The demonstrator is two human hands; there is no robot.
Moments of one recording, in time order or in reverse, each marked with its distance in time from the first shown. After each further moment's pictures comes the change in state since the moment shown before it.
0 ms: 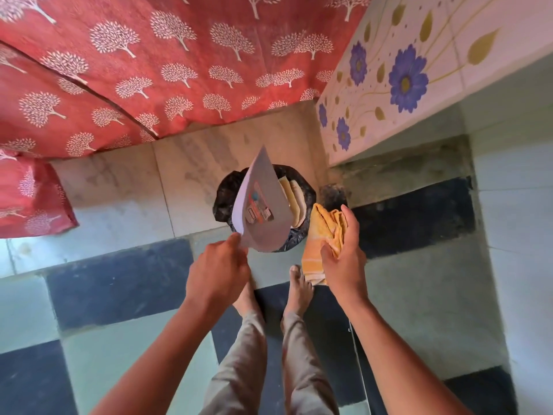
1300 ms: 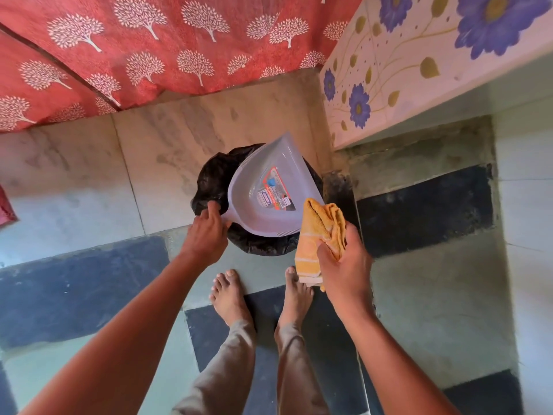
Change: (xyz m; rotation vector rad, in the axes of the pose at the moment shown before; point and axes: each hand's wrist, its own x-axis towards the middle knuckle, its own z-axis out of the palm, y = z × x) left_hand 0.148 -0.108 0.167 -0.073 -0.217 -0.008; right_hand 0.042 0.055 0.065 -0.129 0.067 0.072
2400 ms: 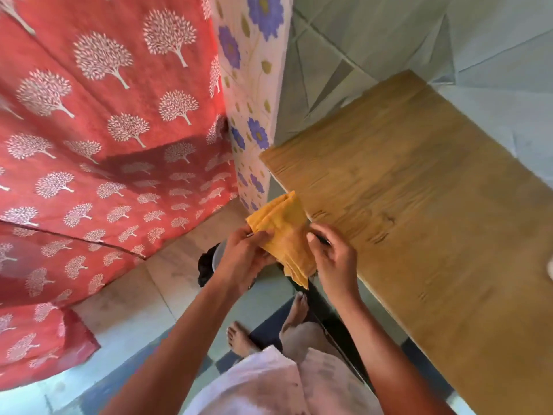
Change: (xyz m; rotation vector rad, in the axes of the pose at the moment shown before) left_hand -0.461 0.404 -0.329 -1.293 -0.419 0.246; right_hand -0.305 -0.184 -0.394 0.546 0.383 -0.358
